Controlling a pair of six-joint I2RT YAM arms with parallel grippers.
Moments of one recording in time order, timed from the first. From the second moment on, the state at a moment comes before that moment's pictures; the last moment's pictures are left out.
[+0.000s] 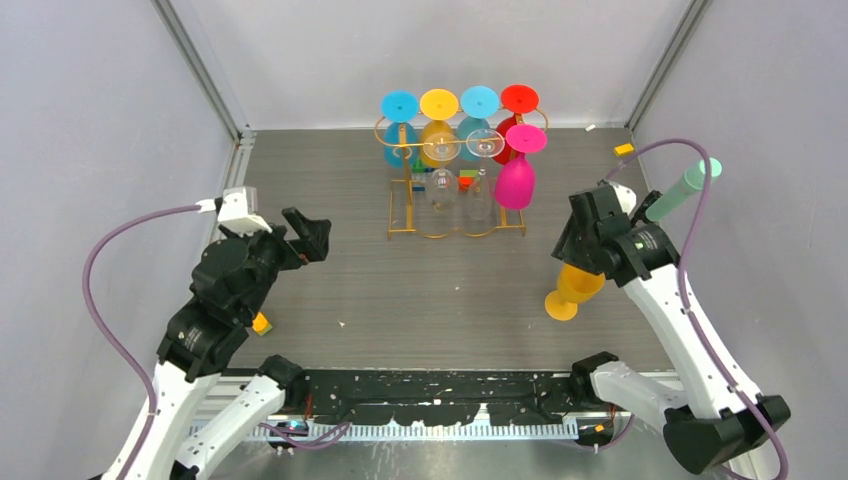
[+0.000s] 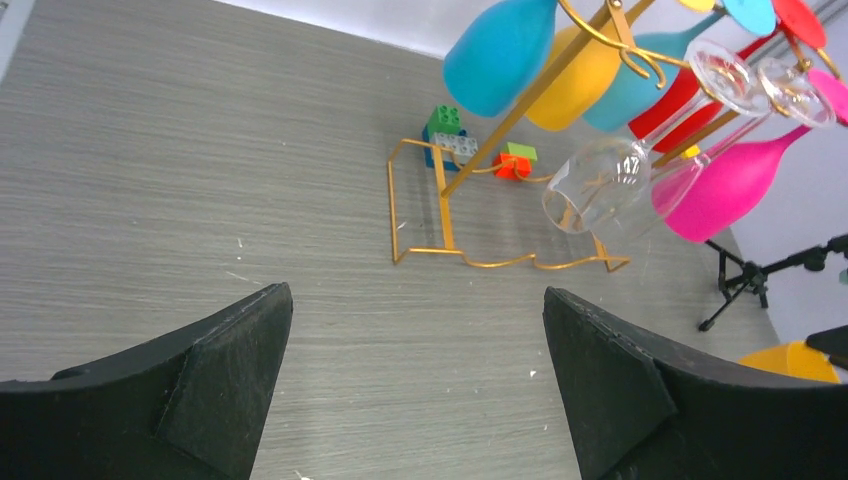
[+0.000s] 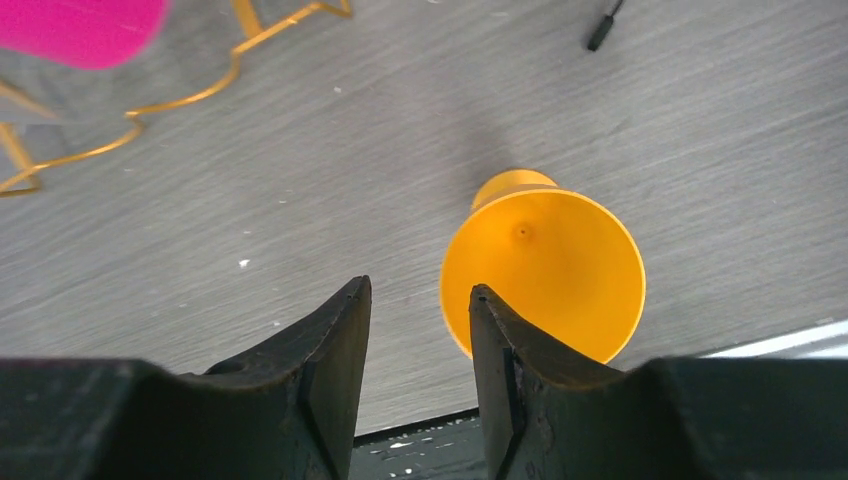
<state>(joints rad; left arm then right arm) -0.50 0.57 0.99 -0.59 -0.31 -0.46 0.34 1.03 1.14 -1.11 0.33 0.70</state>
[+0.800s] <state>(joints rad) -0.50 1.07 1.14 -0.24 0.22 -0.91 0.34 0.75 0.91 -0.61 -0.22 0.98</state>
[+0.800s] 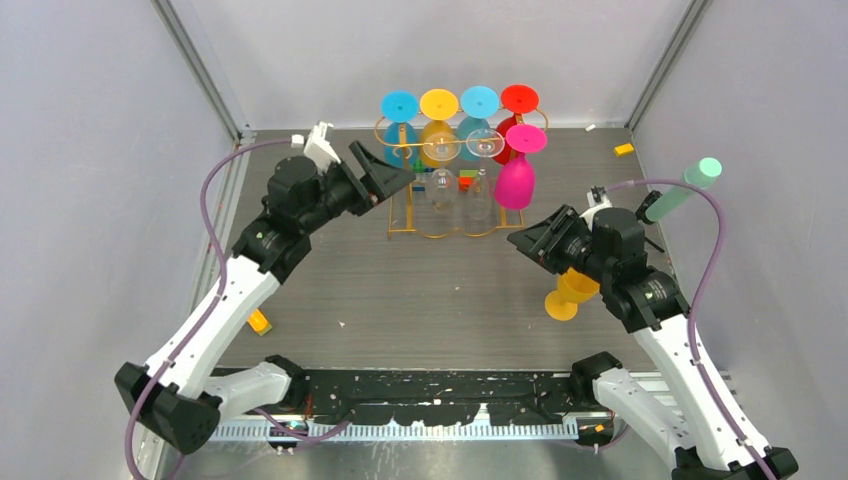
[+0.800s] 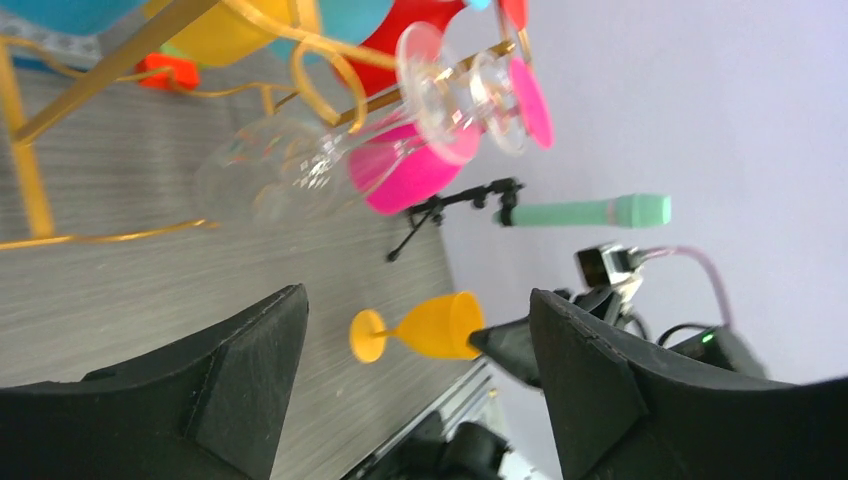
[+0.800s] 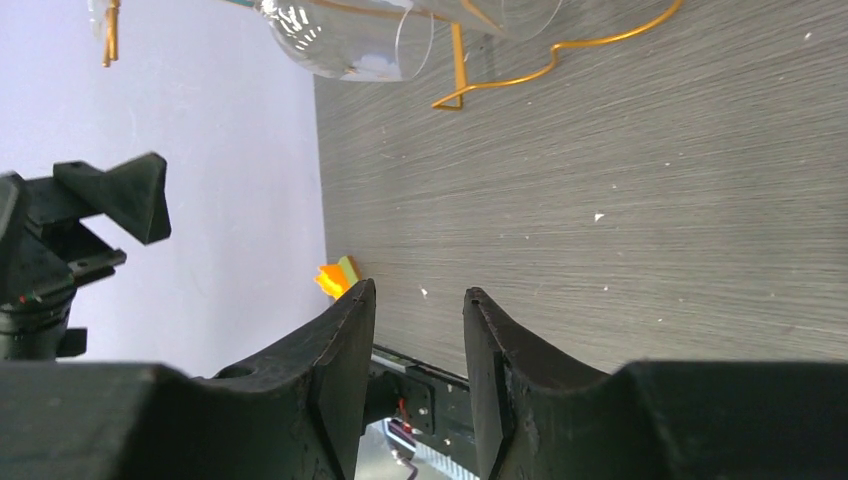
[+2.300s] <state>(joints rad) -0.76 1.49 1.54 -0.24 -0.46 -0.81 0.34 0.61 0.89 -0.62 -0.23 1.01</state>
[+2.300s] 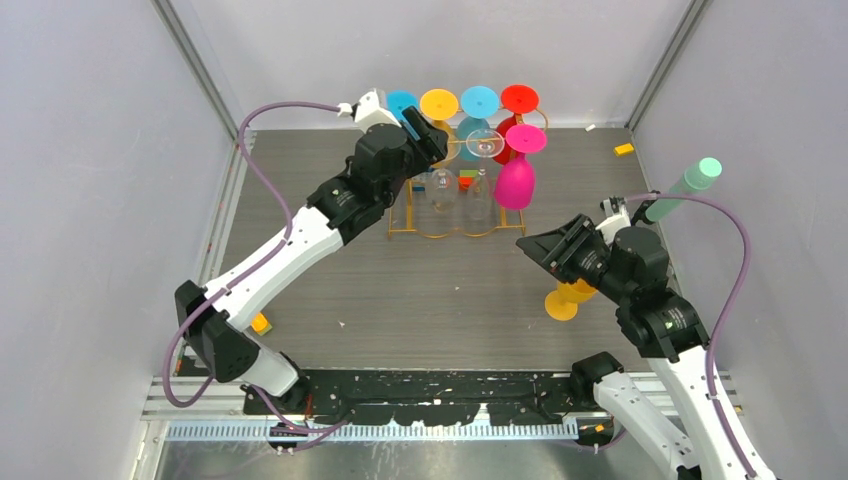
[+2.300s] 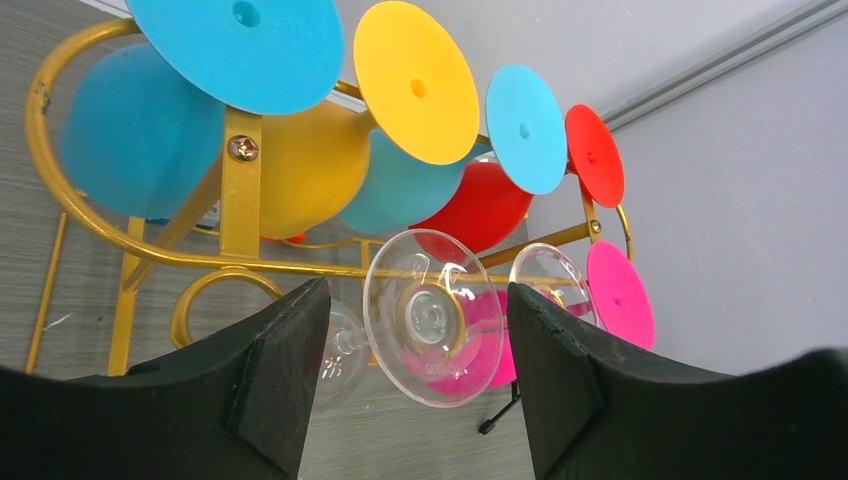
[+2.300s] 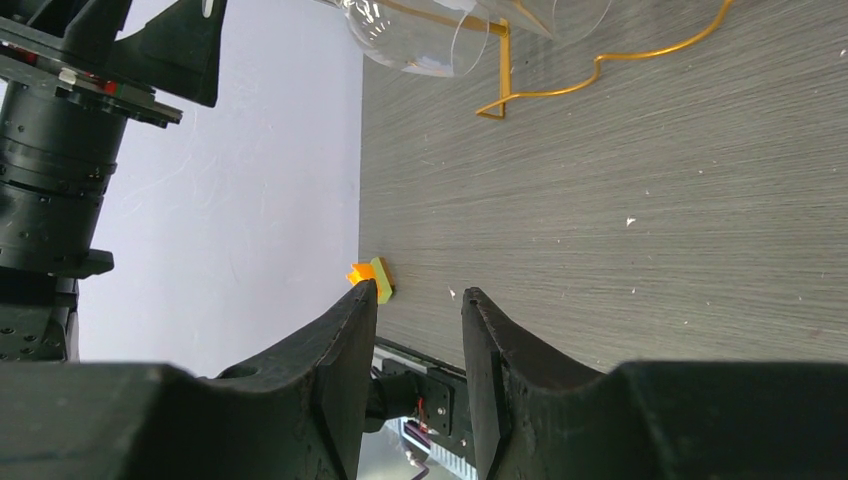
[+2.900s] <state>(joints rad) -0.76 1.52 1.52 -0.19 -0.45 -0.90 0.34 0.59 0.96 -0.63 -0.23 1.01</state>
